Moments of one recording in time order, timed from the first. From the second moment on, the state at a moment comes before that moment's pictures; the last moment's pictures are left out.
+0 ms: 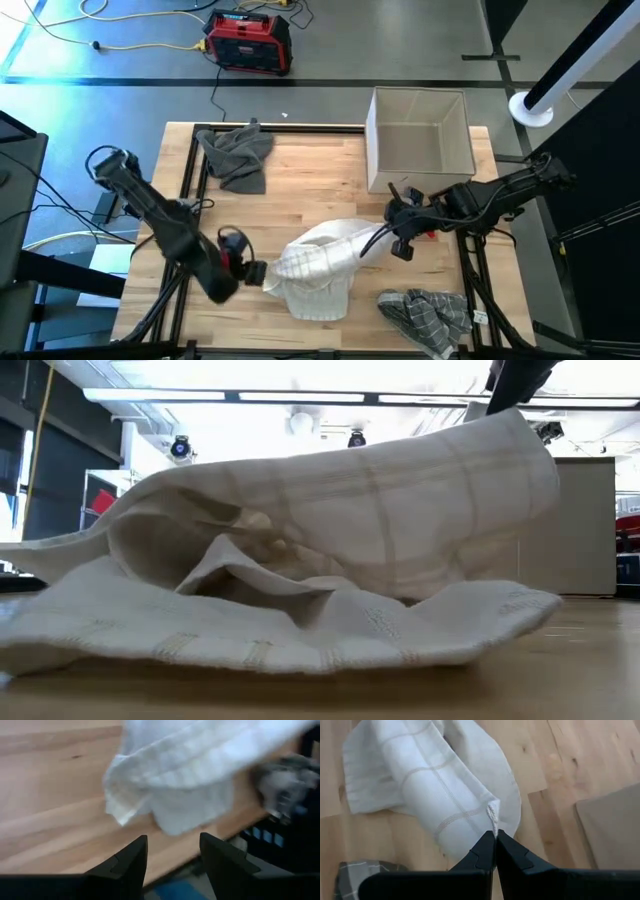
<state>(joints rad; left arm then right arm) -0.76 1.44 1.14 -0.86 -0.35 -2.13 0.33 1.29 1.19 -1.00 0.26 0.51</state>
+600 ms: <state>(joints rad) -0.77 1.58 0.92 -0.52 -0.28 -2.22 0.33 1.29 1.19 -1.00 0.19 0.46</state>
